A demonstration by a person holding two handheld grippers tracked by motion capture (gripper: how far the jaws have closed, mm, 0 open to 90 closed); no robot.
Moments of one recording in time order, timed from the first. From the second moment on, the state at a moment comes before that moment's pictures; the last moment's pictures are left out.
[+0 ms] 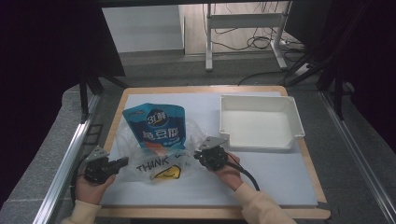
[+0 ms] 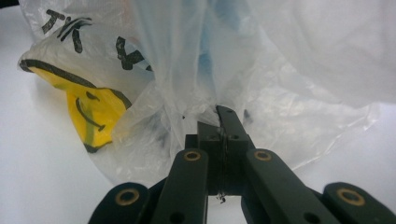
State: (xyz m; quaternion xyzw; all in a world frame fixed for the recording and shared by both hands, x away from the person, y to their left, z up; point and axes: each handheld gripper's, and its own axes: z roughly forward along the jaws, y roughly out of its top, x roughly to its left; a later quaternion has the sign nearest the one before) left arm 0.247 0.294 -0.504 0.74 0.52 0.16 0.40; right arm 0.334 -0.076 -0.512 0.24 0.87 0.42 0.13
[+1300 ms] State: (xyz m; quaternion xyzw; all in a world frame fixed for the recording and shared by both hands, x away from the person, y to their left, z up) left arm 0.254 0.282 -0.539 0.77 0.52 0.12 0.35; right arm 0.334 -0.077 -0.534 0.25 0.89 0.37 0.10
